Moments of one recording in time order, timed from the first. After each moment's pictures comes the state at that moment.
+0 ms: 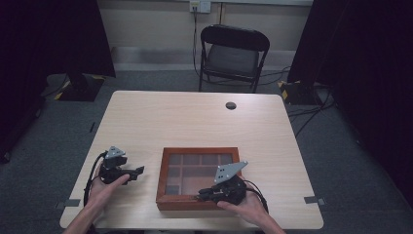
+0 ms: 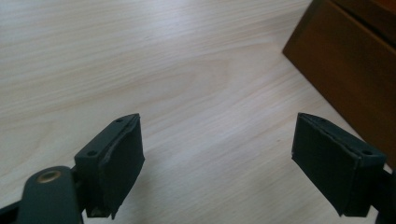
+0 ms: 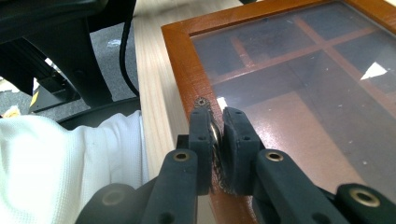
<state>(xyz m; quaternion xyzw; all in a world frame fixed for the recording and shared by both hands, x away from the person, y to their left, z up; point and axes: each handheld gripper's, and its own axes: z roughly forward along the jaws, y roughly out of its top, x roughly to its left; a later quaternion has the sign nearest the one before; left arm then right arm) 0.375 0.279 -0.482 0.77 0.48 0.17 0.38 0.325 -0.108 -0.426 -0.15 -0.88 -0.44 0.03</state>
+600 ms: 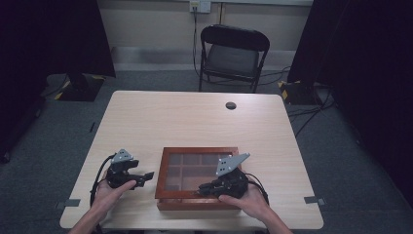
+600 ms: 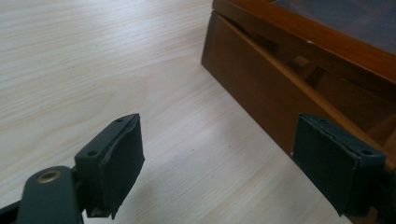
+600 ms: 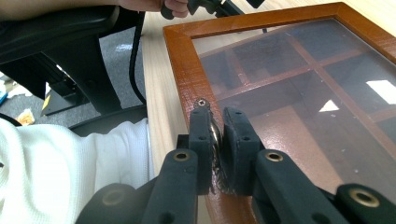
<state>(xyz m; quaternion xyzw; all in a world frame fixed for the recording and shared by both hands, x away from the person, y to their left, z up) 0.362 0.256 -0.471 0.80 0.42 0.12 0.41 0.335 -0.108 -0.405 -0.14 -0.88 -0.45 0.04</state>
